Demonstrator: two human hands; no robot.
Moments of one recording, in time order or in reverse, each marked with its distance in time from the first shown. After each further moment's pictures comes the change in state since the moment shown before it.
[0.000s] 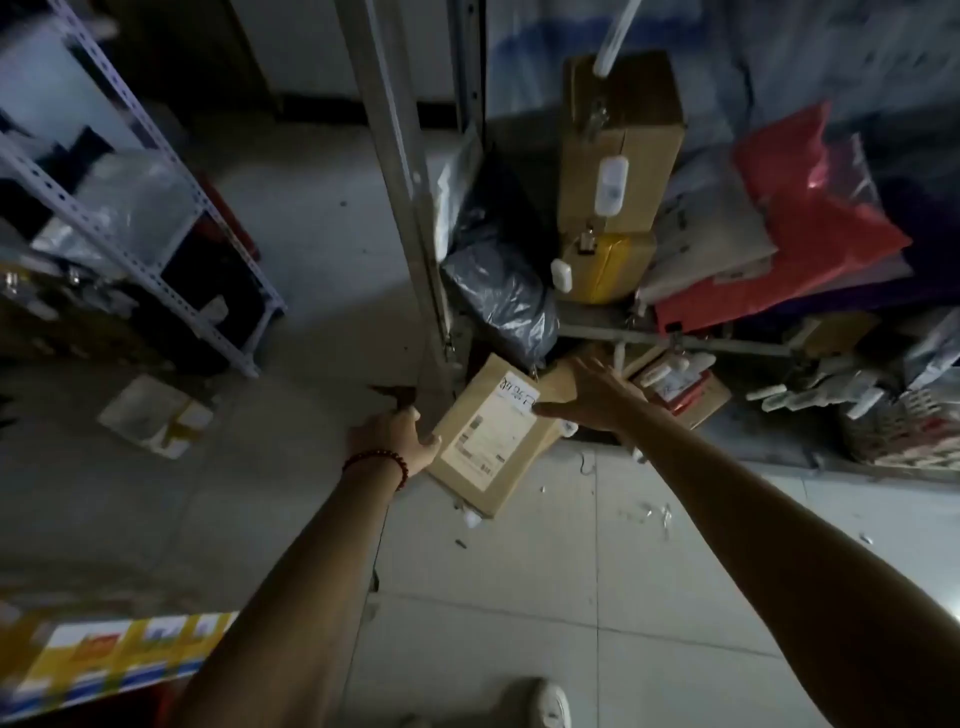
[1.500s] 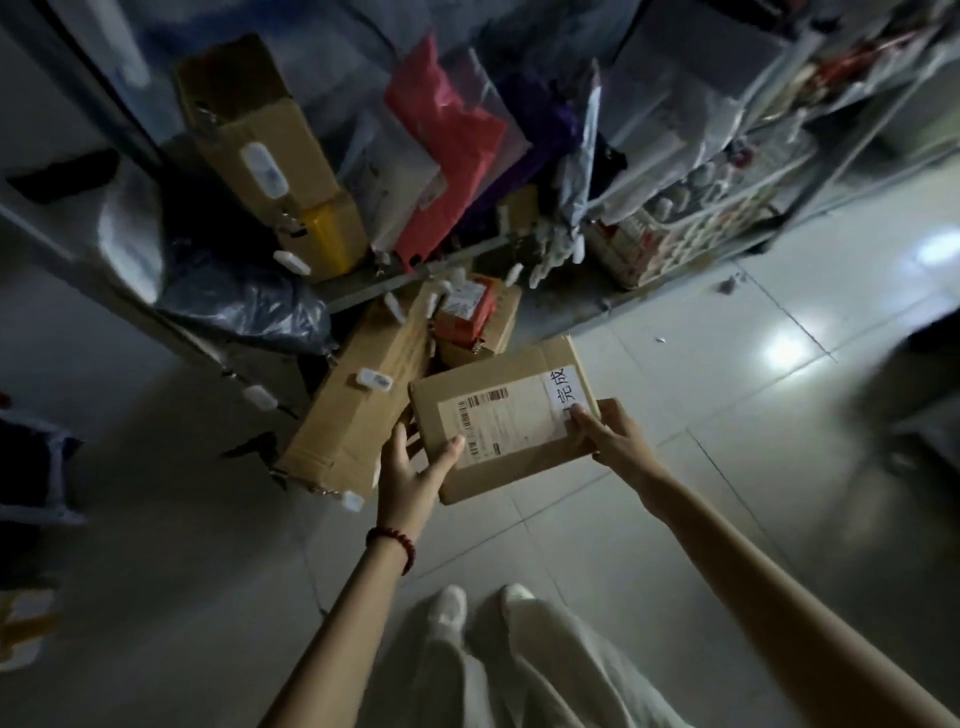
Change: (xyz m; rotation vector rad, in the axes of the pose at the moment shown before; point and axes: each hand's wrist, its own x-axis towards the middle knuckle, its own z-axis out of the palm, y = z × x) left_hand -0.167 0.166 0.060 -1.005 -0.276 0.371; right_hand -0.311 0.132 0.048 1.178 0.533 0.592
